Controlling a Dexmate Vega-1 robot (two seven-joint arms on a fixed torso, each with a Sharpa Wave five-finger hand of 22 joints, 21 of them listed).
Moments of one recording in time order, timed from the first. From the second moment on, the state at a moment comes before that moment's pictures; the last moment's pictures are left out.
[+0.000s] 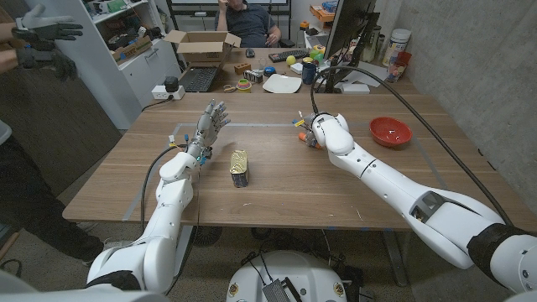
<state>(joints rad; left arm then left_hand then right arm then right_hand) 0.73 0.07 -0.23 -0.98 -0.14 -0.33 -0.54 0.08 0.07 0.25 0.16 0.32 -0.01 -0.06 0.20 0.19 -0.03 0.02 0.19 0.18 -0.04 0.06 0.21 0.20 -0.17 0.10 0.67 0.18 -0.49 -0.32 -0.78 -1.41 -1.30 -0.39 0.66 1.08 0.05 -0.02 -0.11 0.49 0.84 -0.02 0.28 0.35 0.95 -0.05 0.61 0.44 1.29 -0.23 0.55 0.60 0.98 -0.15 0.97 0.53</state>
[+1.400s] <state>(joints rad) 0.78 0.07 -0.22 -1.07 -0.16 -0.30 -0.53 0.07 0.06 0.24 0.16 0.32 -0.01 -0.06 0.20 0.19 -0.03 0.02 0.19 0.18 -0.04 0.06 0.21 0.20 -0.17 0.10 0.66 0.18 -0.57 -0.34 -0.65 -1.61 -1.25 -0.41 0.61 1.08 0.05 -0.06 -0.10 0.46 0.87 0.00 0.29 0.37 0.99 -0.05 0.63 0.46 1.32 -0.22 0.53 0.61 1.01 -0.16 0.97 0.46</state>
